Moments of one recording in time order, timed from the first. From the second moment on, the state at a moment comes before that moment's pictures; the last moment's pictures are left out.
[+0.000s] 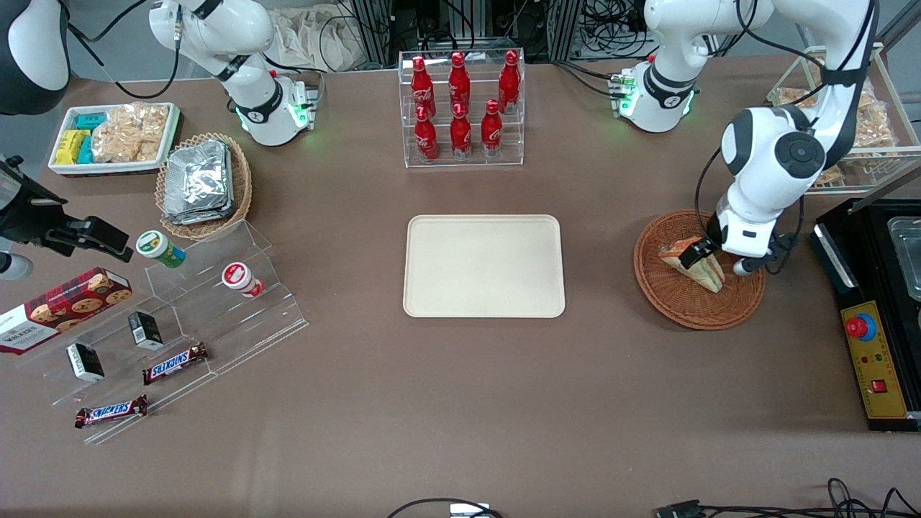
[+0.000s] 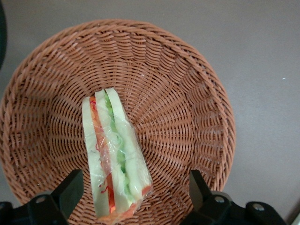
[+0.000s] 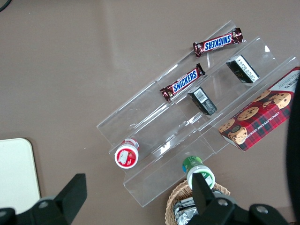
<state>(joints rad) -0.03 0.01 -0.02 -2.49 0.04 2.54 -0.60</state>
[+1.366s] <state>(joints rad) -0.03 0.05 -0.02 -2.59 0.04 2.70 -0.61</state>
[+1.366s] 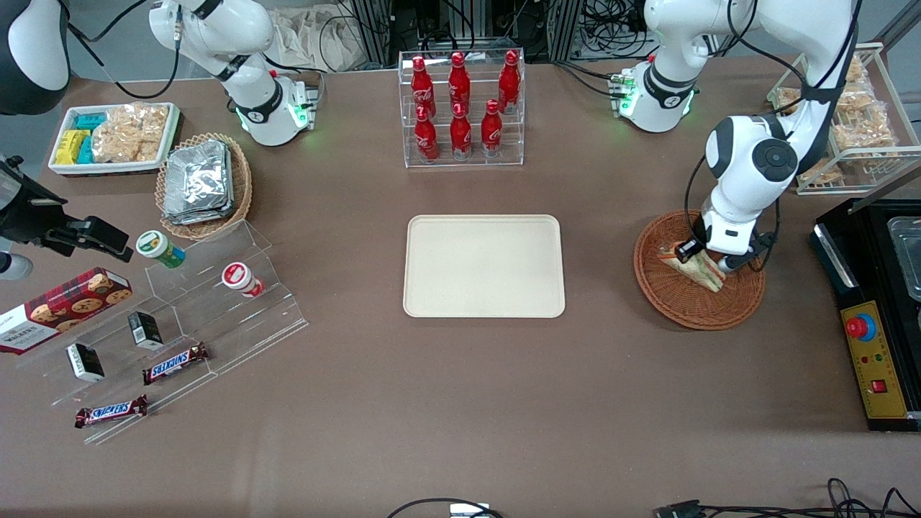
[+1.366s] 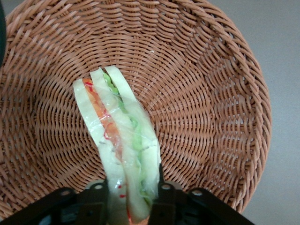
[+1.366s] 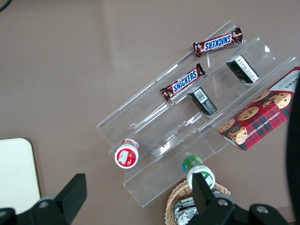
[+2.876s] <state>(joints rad) -0.15 -0.27 -0.03 -2.45 -0.03 2.23 0.05</state>
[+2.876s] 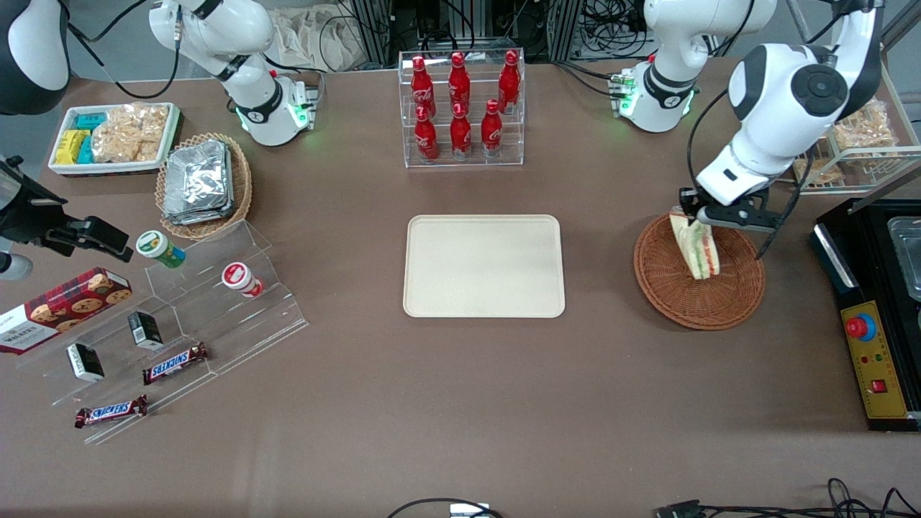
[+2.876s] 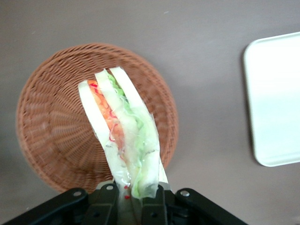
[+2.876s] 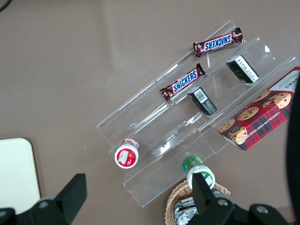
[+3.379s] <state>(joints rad) -0.32 -0.20 -0.03 -2.38 -0.10 2.23 0.02</state>
